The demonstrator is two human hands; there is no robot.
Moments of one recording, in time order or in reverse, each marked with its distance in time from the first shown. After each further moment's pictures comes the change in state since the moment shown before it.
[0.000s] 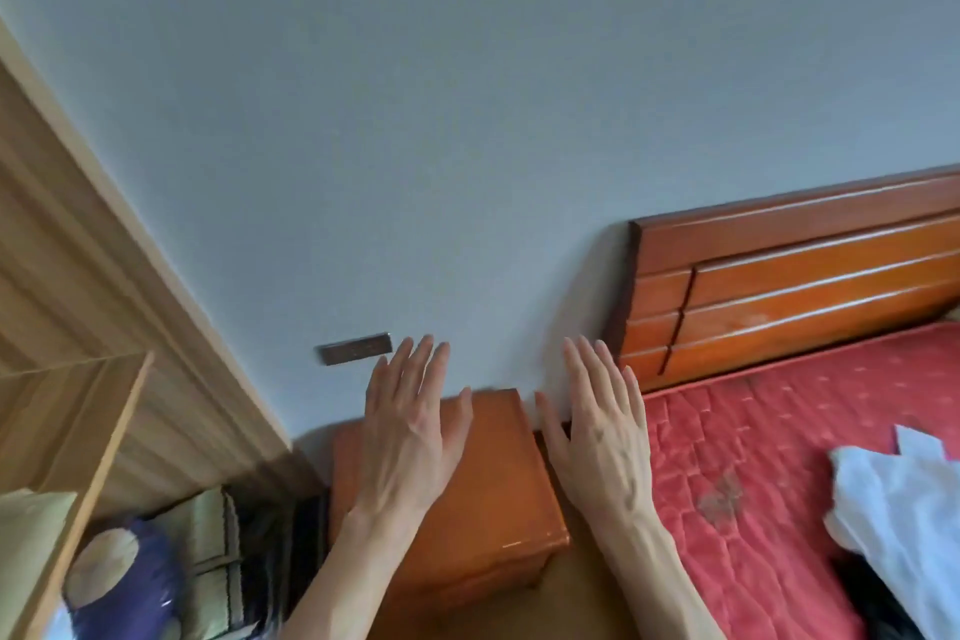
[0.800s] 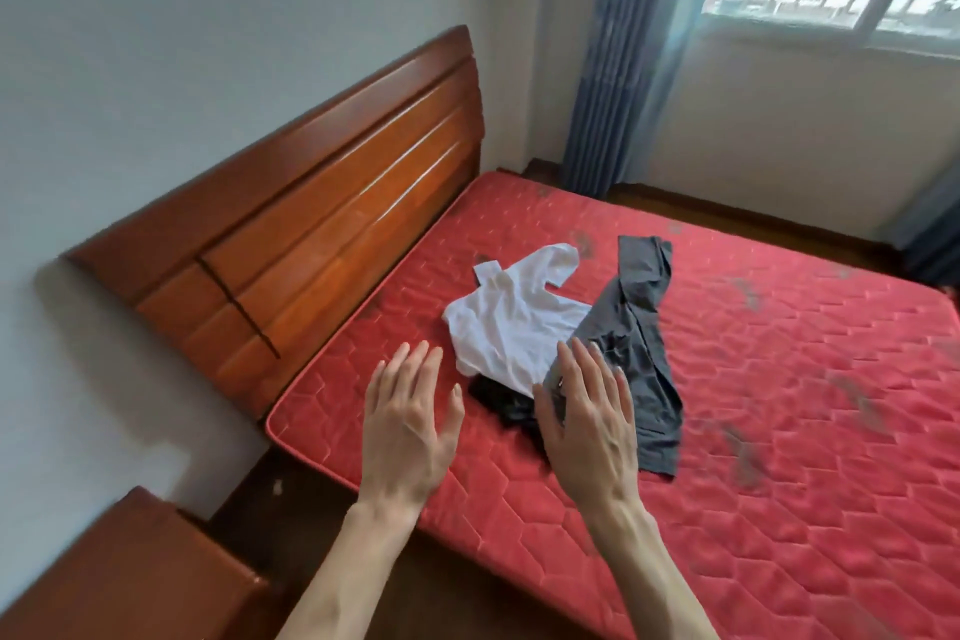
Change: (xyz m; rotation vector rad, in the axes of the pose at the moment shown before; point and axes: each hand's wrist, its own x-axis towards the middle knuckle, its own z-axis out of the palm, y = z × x) left_hand -0.122 0.500 0.184 -0.398 -0.328 0.636; right_hand -0.268 0.409 -0.233 -0.257 0.271 0.798
